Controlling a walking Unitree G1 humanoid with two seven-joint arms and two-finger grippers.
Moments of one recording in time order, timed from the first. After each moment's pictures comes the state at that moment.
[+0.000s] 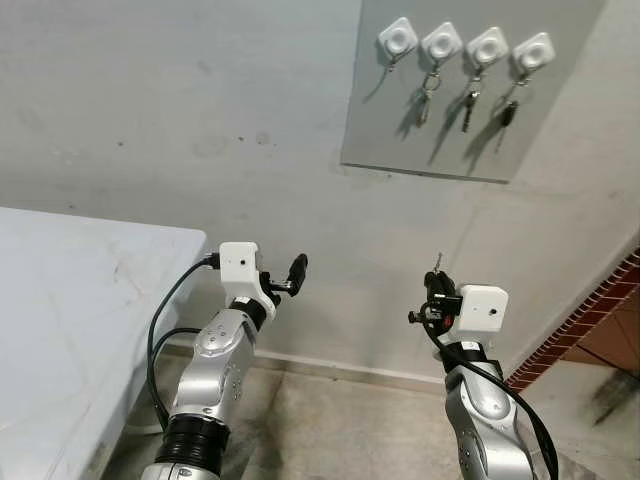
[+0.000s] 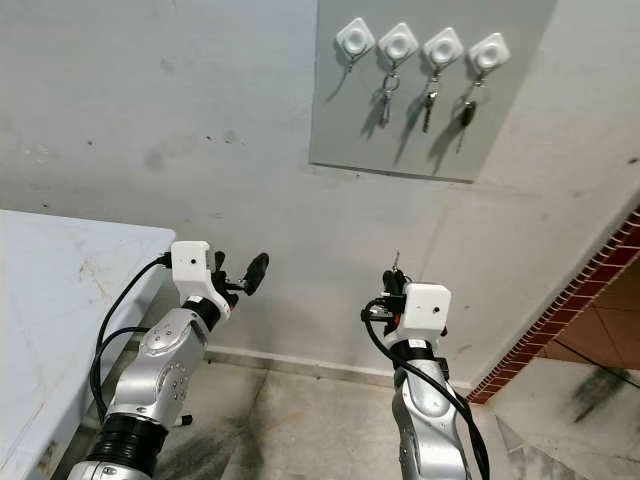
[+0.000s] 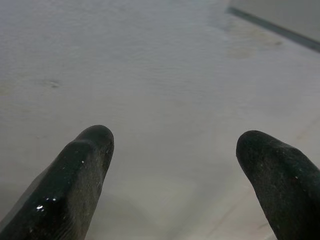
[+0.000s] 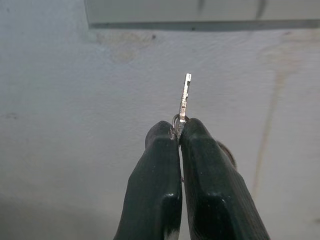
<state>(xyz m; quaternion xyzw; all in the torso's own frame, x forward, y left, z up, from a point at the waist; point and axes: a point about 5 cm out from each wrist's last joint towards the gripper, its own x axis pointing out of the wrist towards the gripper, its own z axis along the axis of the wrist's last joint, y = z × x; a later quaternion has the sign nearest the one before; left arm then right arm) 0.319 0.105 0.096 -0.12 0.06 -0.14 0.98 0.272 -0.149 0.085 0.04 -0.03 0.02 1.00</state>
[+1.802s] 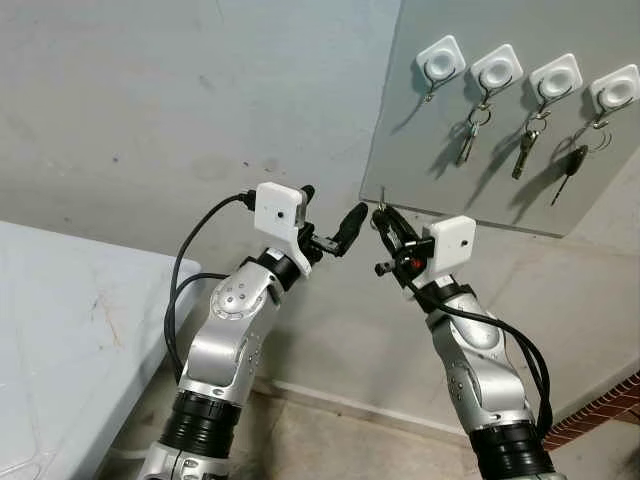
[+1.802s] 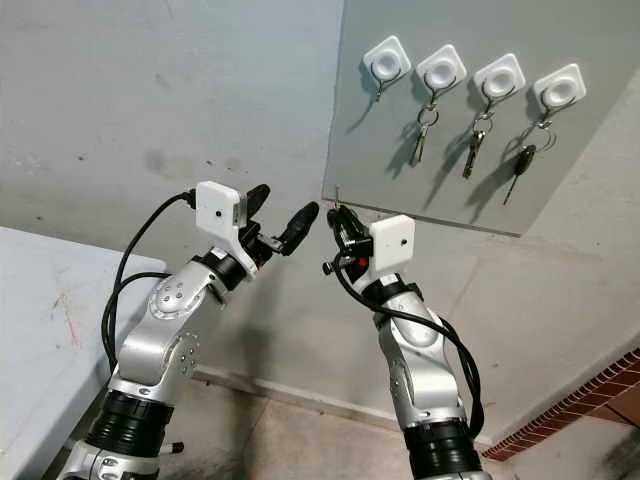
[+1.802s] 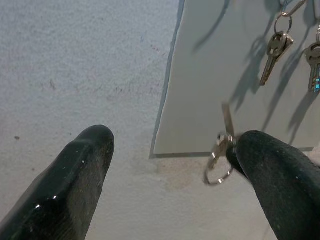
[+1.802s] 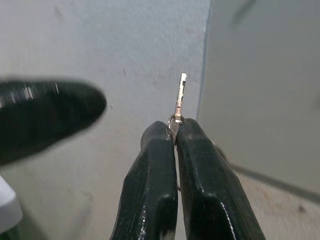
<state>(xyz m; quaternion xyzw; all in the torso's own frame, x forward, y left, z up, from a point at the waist) 0.317 0.061 0.183 -0.08 -0.08 -0.30 0.95 0.316 -0.113 0.159 0.04 -0.14 0.23 0.96</state>
